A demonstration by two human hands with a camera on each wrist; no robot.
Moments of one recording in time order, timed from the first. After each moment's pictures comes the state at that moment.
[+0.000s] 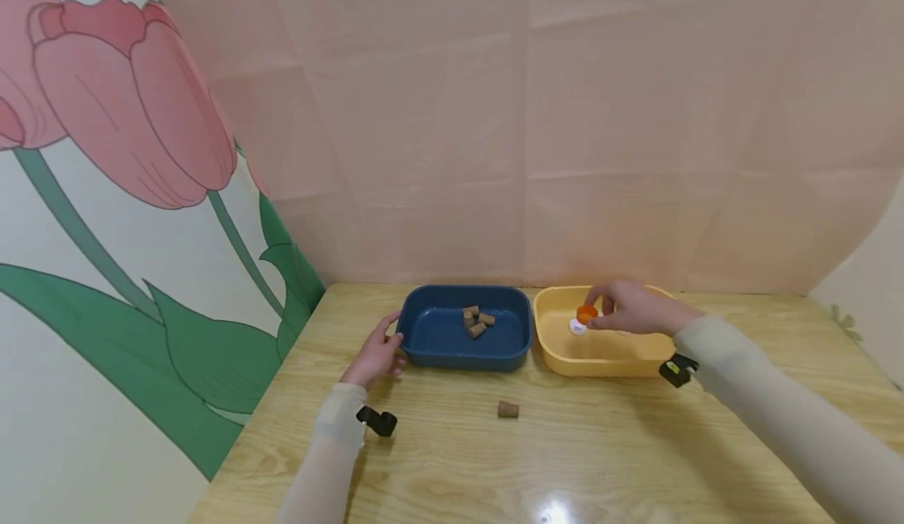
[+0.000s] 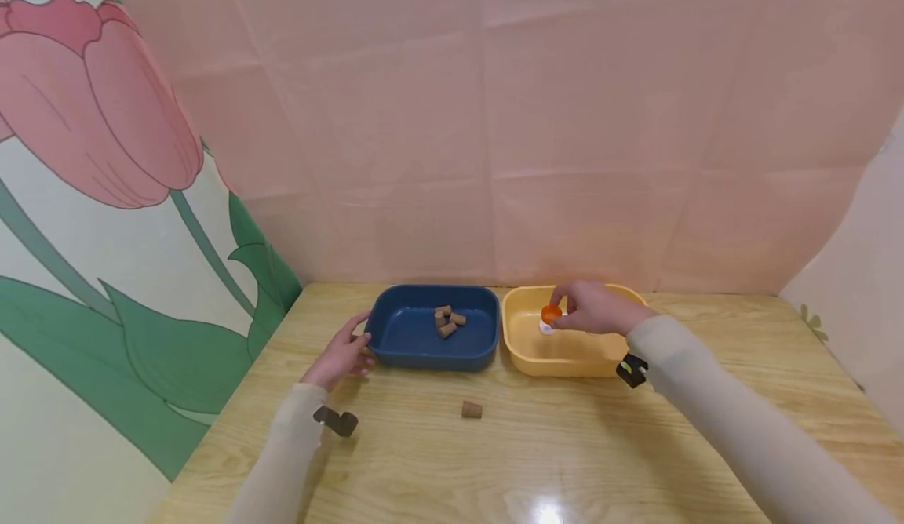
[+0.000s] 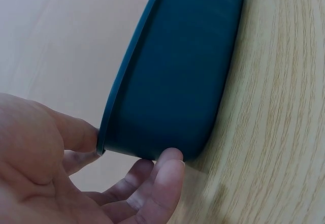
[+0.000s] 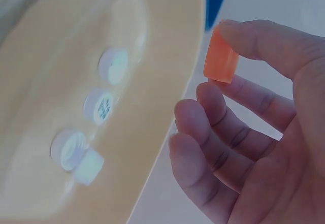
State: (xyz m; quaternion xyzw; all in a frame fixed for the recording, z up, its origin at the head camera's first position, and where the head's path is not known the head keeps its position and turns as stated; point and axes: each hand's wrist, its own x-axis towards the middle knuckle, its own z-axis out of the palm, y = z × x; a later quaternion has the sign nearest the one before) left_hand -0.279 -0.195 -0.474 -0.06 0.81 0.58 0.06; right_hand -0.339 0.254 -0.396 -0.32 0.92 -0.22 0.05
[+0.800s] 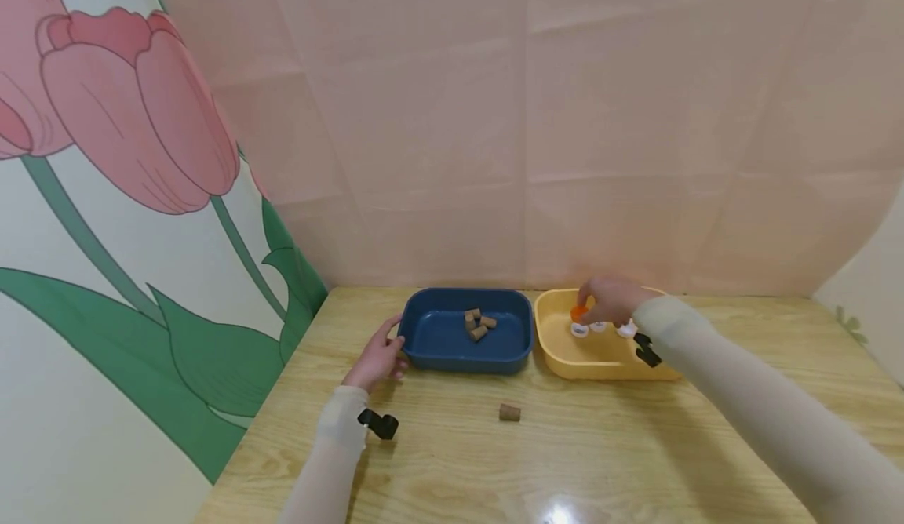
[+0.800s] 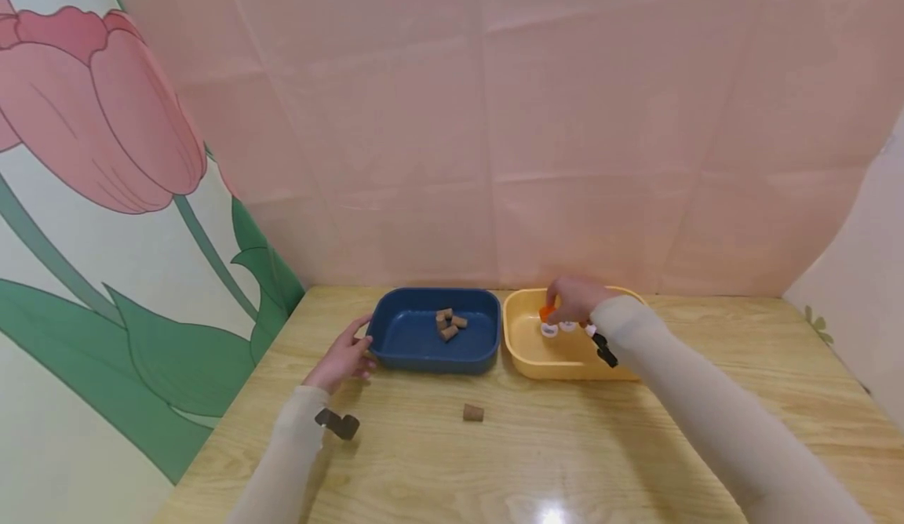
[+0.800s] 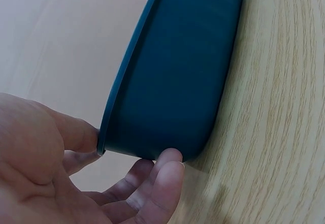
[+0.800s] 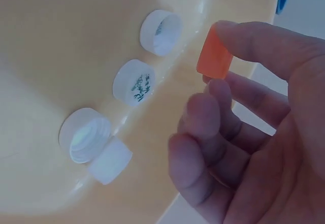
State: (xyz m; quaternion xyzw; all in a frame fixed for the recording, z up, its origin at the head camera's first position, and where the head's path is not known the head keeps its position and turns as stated) left_hand -0.280 -0.195 -0.475 -0.05 0.82 0.57 0.06; right_hand -0.386 0.240 -0.414 -0.23 0.94 -0.16 0.17
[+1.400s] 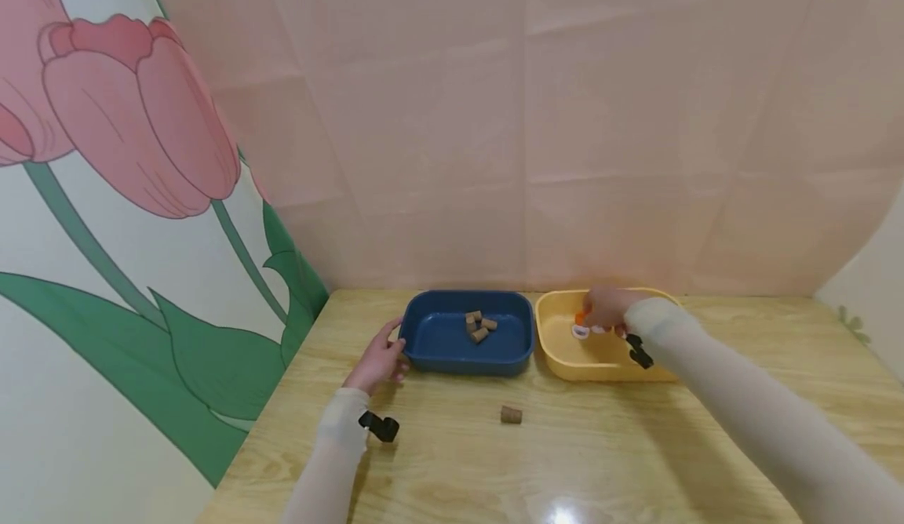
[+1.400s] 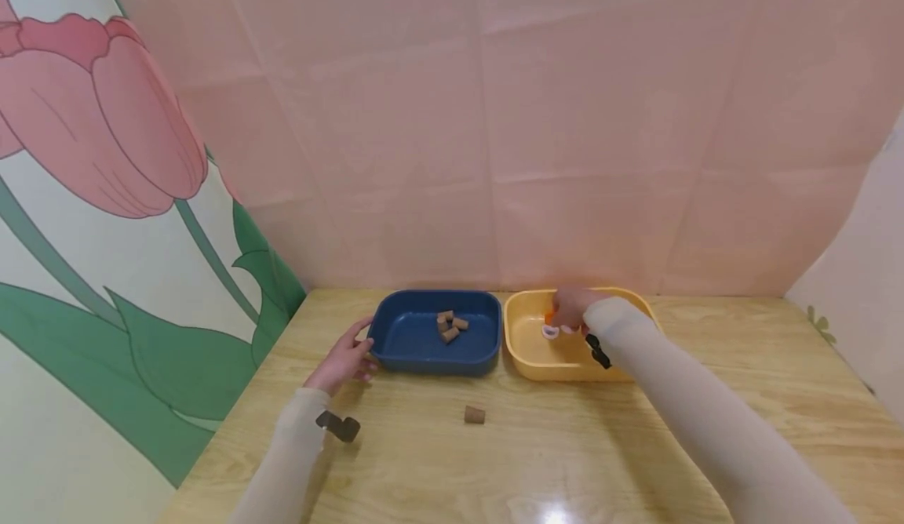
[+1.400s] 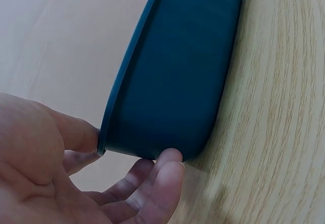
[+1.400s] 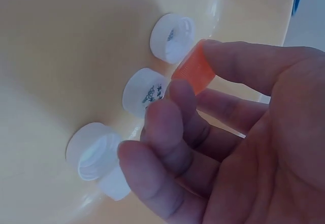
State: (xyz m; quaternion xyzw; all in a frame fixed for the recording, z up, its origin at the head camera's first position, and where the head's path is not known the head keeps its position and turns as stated) left_hand -0.280 -0.195 -0.473 -0.05 0.82 0.57 0.06; right_hand -0.389 0.239 -0.429 -0.16 0.92 -0.23 0.26
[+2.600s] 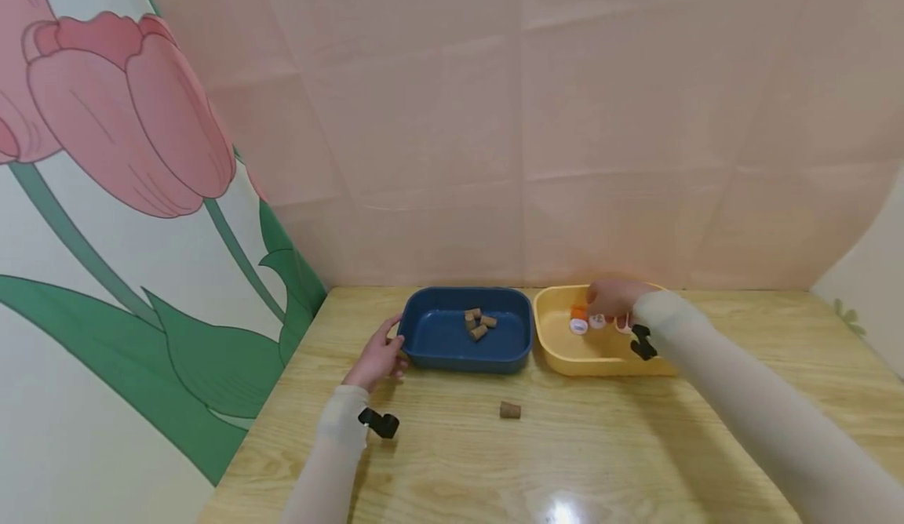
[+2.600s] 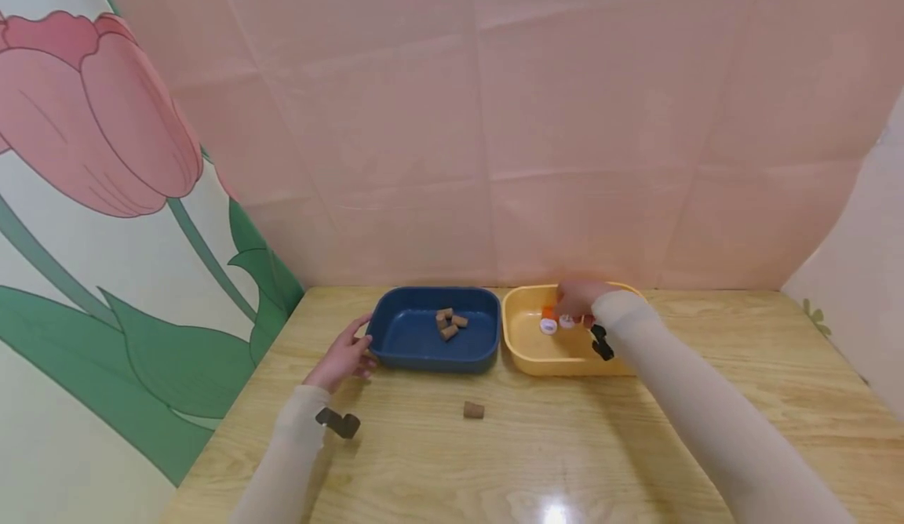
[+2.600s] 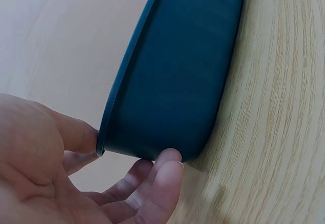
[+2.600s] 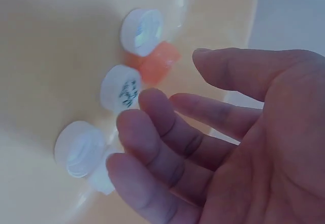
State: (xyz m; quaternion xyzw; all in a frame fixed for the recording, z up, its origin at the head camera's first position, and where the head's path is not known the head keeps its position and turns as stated) left_hand -0.284 -0.190 -0.476 -0.06 0.82 0.57 0.05; right_hand -0.405 0.251 -0.429 -0.16 0.93 -0.21 0.24
